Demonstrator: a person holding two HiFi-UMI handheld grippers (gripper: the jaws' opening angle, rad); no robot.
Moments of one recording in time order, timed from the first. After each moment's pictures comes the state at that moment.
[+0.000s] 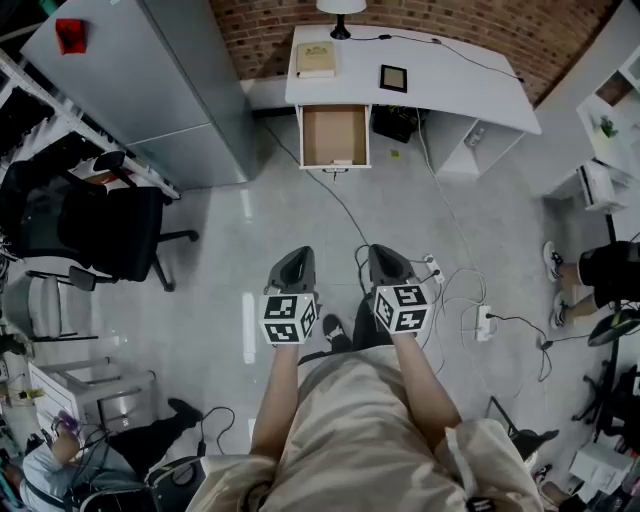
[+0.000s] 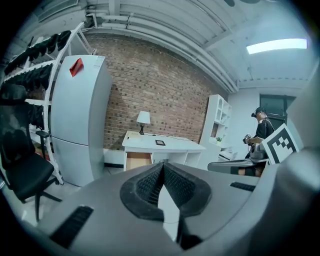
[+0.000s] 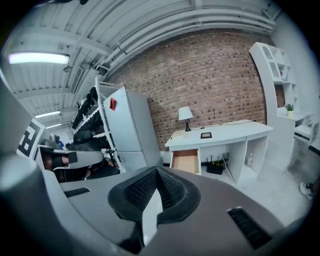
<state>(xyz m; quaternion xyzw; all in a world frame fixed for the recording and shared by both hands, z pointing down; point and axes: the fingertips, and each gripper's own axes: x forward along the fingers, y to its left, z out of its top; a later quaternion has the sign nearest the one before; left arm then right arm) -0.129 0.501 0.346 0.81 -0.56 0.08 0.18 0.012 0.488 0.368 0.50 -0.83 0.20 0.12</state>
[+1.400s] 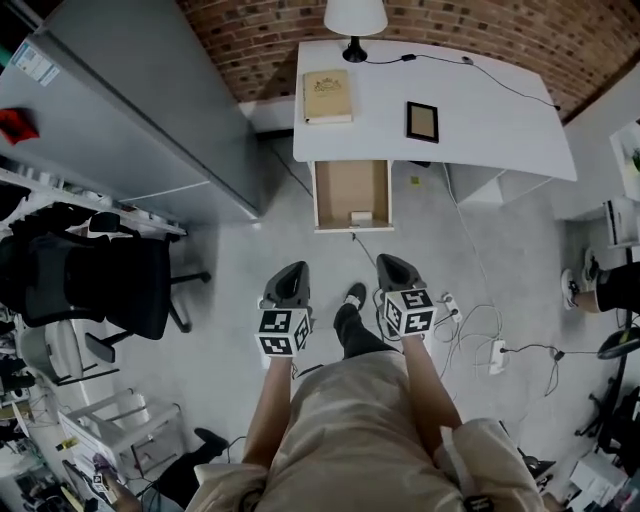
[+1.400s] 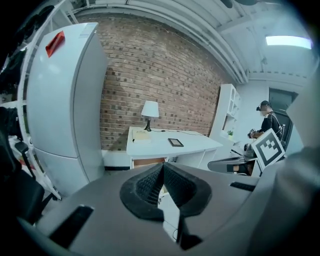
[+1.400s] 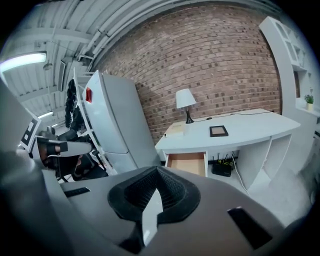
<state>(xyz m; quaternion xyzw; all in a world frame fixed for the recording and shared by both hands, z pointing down) -0.201 0.198 0.380 0.80 -0.54 0.14 0.20 -0.028 0.177 0.427 0.48 -0.83 0.25 0.16</state>
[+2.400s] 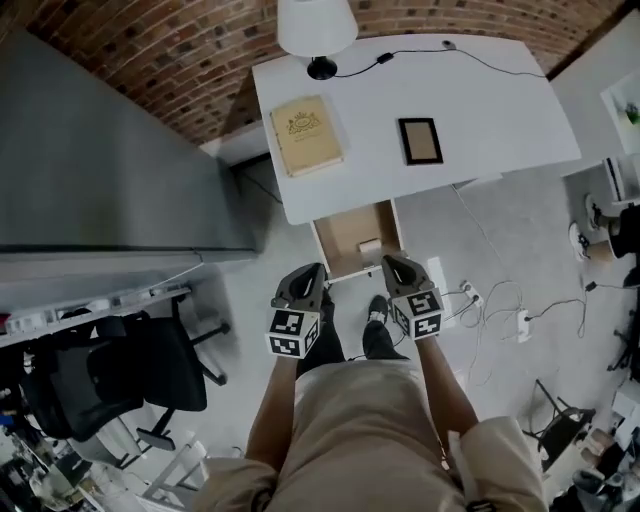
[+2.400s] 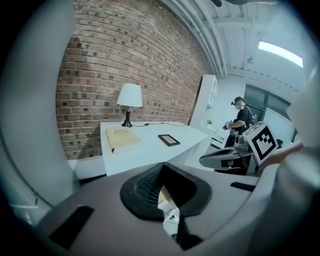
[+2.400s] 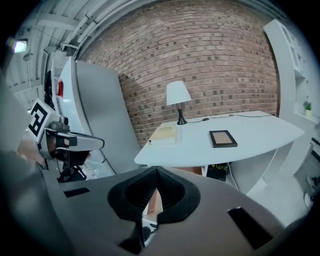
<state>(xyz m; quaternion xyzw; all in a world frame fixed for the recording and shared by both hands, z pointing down) -0.203 -0.039 0.428 0.89 -0.37 0.20 0.21 -0.061 -0.016 0.462 0.54 -0.78 0.27 0.18</state>
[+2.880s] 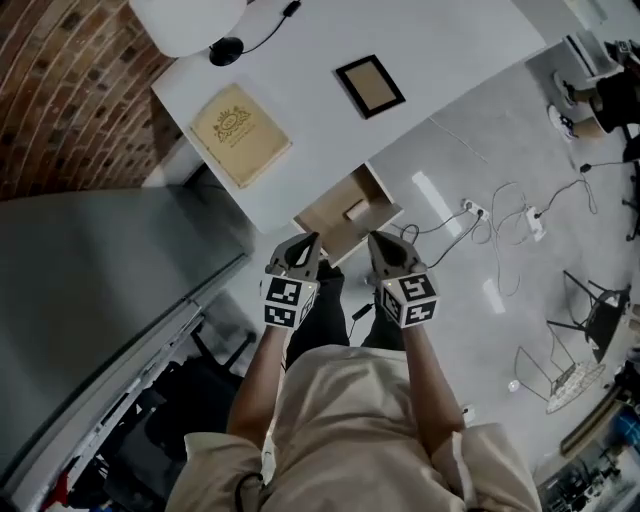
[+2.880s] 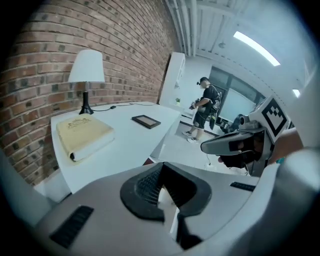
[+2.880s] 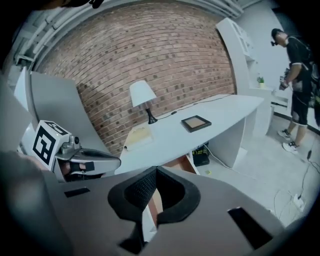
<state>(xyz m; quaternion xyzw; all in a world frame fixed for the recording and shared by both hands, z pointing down) -0.147 -0.113 0.519 0.93 -0.13 0.29 0.16 -0.058 -0.051 0.508 0.68 -0.64 0.35 0.10</state>
